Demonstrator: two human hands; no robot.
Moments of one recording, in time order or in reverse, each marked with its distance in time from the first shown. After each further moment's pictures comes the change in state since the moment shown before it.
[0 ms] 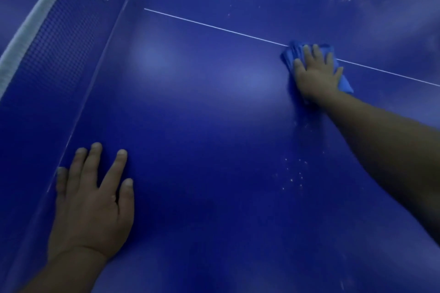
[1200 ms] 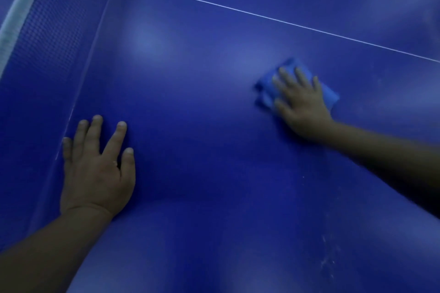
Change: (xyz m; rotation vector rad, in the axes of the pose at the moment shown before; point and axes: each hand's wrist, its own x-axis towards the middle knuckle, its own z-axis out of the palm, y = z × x) left_hand -0.001 0.001 -0.001 -0.024 0.050 0.037; right_hand -0.126 0.046 0.018 -0.102 0.035 -0.618
